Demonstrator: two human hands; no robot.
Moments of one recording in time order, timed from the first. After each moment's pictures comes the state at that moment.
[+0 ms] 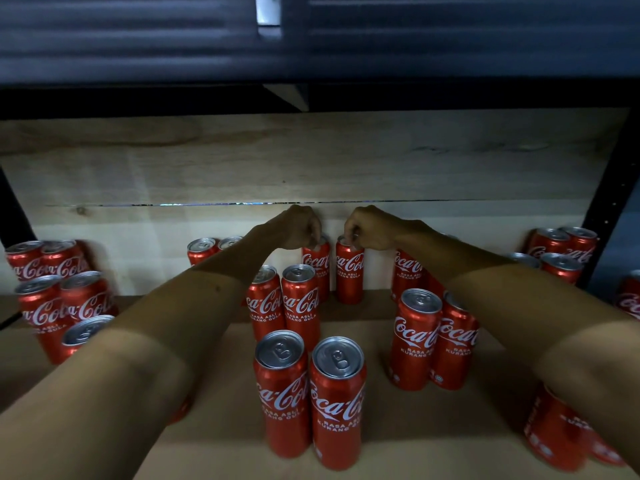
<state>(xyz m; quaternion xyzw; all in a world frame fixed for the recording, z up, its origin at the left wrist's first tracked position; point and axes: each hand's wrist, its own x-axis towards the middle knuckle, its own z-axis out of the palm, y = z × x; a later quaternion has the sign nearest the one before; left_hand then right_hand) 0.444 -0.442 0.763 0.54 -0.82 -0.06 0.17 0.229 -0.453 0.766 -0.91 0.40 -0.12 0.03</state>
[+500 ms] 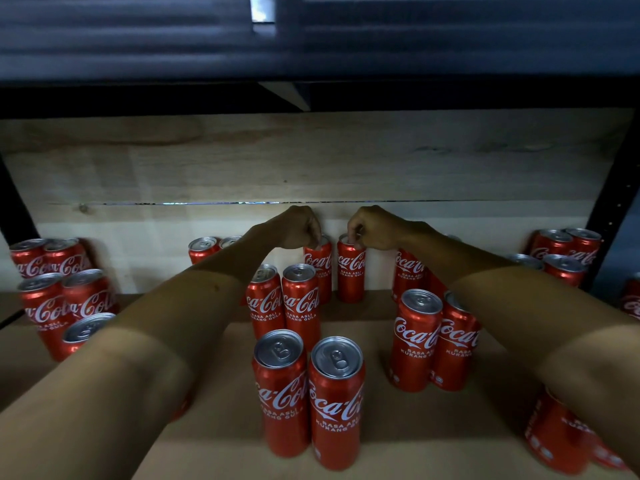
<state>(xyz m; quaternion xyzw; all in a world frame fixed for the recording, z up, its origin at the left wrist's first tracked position) 0.443 -0.439 0.761 0.51 -0.83 -0.09 0.20 0.223 -0.455 0.765 -0.91 0.38 -0.13 0.05</state>
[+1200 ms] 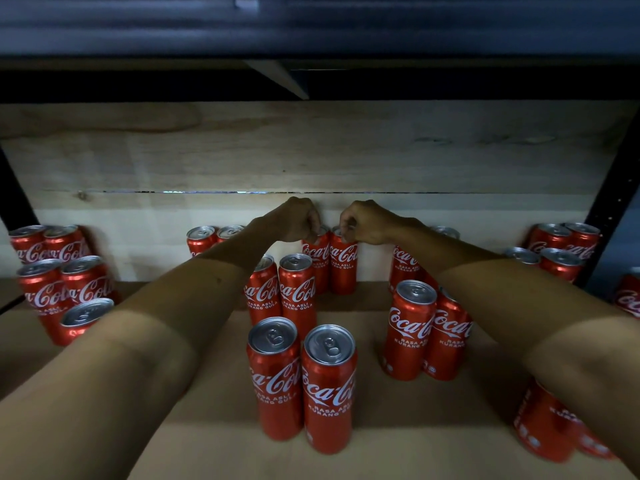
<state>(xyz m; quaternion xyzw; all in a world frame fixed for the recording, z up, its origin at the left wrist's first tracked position) 0.436 -0.431 0.760 0.53 -0.83 -0.05 0.16 0.234 -0.444 0.760 -0.89 0.41 -0.16 0.08</state>
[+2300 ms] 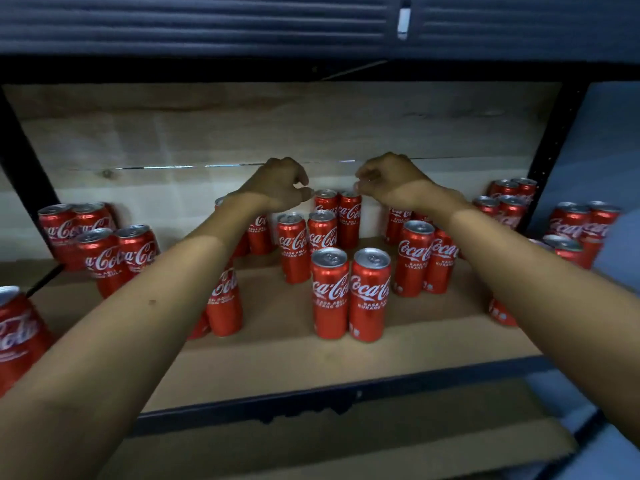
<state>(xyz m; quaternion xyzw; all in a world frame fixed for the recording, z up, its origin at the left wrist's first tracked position) 0.493 -0.290 0.795 0.53 -0.81 0.02 0.24 0.255 -0.264 0.806 -0.80 0.53 -0.28 0.02</state>
